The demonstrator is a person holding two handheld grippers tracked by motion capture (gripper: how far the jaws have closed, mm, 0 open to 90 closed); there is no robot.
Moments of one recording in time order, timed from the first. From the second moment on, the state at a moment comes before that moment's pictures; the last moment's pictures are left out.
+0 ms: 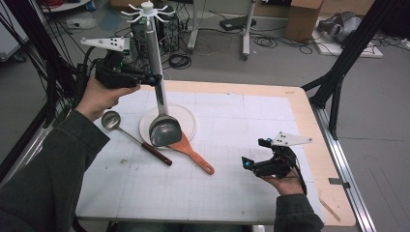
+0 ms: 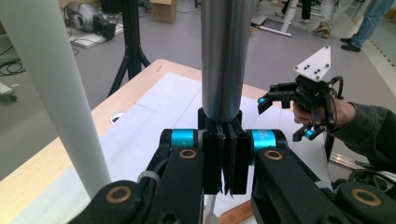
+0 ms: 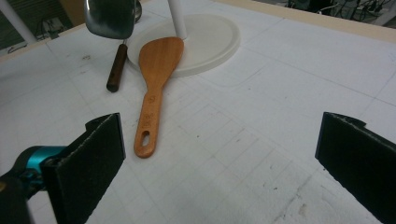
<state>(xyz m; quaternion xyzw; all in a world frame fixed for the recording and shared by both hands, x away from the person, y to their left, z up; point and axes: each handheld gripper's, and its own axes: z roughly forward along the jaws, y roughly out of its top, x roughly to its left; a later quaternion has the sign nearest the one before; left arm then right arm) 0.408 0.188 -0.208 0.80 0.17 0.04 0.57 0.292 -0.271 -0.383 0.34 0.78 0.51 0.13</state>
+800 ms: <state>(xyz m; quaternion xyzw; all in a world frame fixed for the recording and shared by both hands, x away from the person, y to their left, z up) 0.417 0.189 -0.215 0.81 0.19 0.05 0.55 0.293 -0.271 -0.383 0.34 0.78 0.51 0.13</state>
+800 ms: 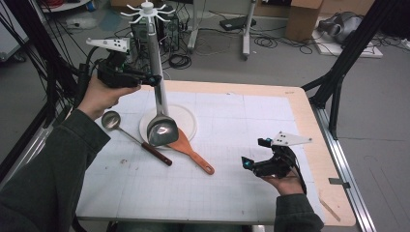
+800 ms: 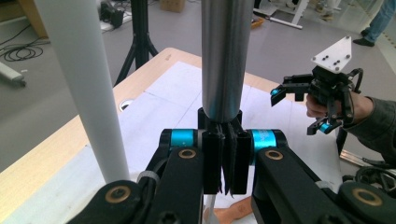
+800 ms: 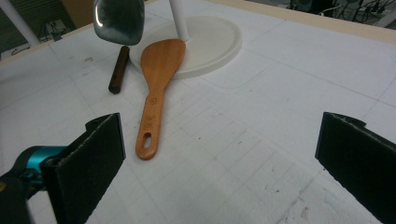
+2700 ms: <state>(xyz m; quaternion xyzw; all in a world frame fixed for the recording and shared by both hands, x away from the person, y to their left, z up) 0.398 0.214 -0.131 0.79 0.17 0.07 0.59 0.297 -0.271 -0.383 0.35 0.77 0.52 0.12</state>
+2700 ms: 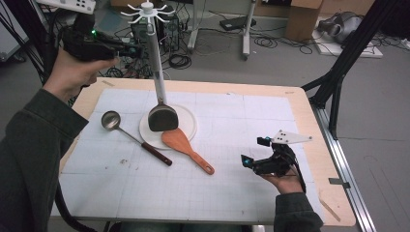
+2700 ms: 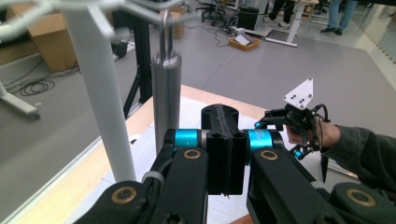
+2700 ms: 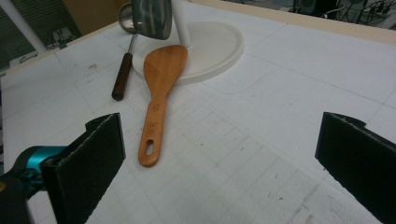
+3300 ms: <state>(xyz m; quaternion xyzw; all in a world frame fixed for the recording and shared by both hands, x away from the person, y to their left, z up) 0.406 0.220 -0.102 0.78 0.18 0.10 0.60 0.297 -0.273 -0.384 0.35 0.77 0.52 0.12</state>
